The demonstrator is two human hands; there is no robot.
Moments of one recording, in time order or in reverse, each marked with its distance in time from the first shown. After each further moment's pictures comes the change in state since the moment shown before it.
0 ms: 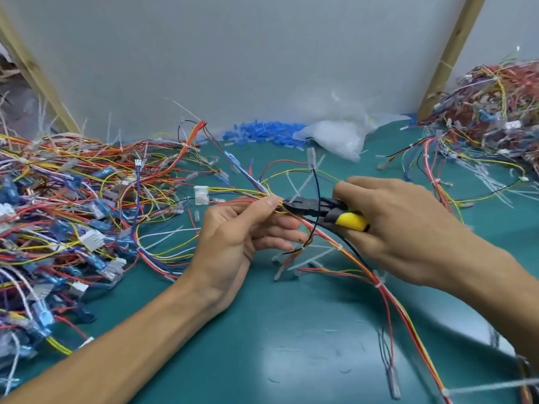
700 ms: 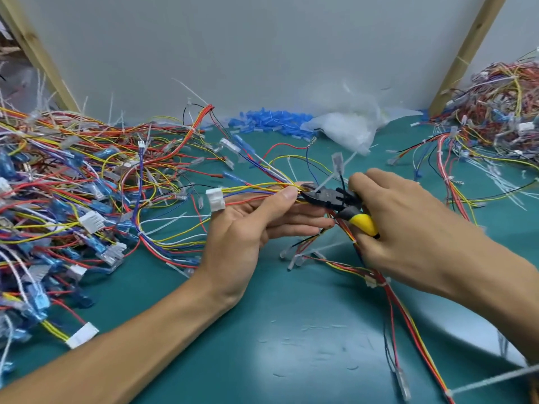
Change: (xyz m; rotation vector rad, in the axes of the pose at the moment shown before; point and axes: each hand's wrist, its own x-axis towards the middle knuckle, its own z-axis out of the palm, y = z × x) left_hand -0.005 -0.007 0.002 0.005 -0.124 0.088; right_hand 0.000 -0.015 0.000 -0.025 -0.131 0.140
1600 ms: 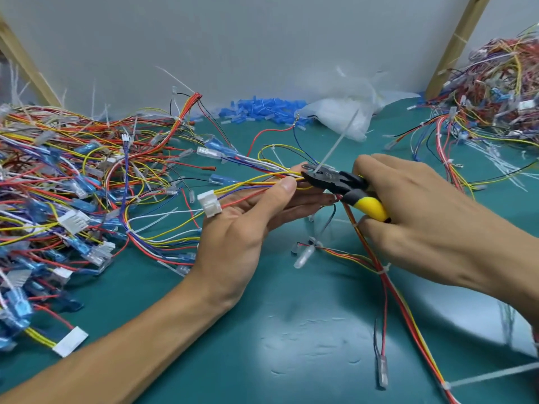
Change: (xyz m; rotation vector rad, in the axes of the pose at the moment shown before) left_hand -0.001 -0.009 0.003 -0.055 -0.003 0.010; right_hand -0.007 0.003 -0.007 0.107 0.005 0.015
